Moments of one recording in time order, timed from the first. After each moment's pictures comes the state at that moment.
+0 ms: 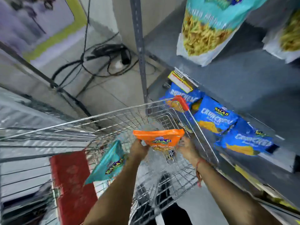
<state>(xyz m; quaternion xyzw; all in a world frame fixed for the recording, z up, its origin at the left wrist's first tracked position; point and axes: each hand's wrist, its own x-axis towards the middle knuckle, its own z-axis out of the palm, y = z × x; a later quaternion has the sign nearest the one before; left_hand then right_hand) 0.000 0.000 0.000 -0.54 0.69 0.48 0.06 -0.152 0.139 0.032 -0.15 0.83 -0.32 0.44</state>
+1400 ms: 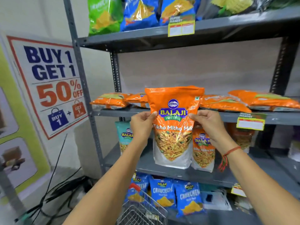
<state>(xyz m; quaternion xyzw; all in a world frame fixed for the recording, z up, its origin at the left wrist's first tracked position) -0.055 0.166 0.536 -0.08 0.66 0.65 -0.36 -0.120 0.376 0.539 -0.22 0.69 -0.69 -0.09</state>
